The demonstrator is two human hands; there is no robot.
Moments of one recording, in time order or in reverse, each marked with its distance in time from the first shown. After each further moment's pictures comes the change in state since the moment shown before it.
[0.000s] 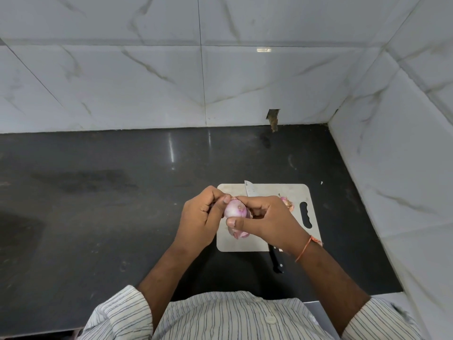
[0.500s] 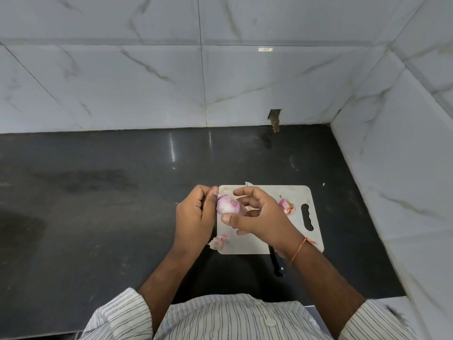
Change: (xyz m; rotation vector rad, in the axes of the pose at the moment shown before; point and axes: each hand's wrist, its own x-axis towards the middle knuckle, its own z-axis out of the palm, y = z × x) left_hand 0.005 -0.004 0.003 0.040 0.198 -0.228; right_hand 0.012 0.001 0.010 0.174 0.067 0.251
